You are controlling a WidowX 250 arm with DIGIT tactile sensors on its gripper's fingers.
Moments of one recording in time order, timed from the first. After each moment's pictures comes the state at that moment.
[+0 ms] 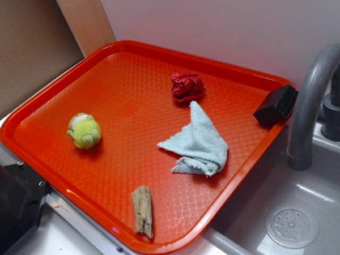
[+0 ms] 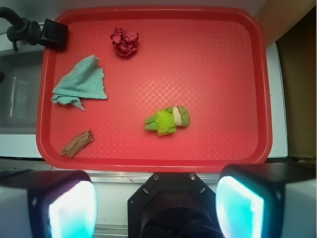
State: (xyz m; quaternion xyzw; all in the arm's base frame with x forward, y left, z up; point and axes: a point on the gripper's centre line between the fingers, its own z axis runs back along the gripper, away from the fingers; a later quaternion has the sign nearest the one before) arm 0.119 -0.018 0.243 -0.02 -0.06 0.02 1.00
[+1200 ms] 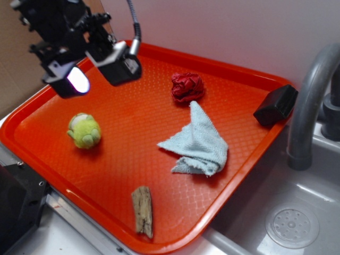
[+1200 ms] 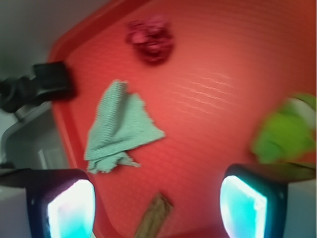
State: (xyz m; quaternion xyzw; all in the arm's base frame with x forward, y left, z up) arm 0.188 -0.098 0.136 -0.16 -0.07 0.19 0.97
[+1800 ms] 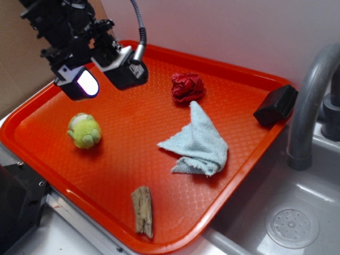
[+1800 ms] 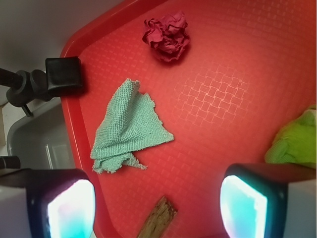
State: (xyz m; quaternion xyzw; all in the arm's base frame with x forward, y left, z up) arm 0.191 -0.098 0.135 -0.16 -0.08 0.19 0.97
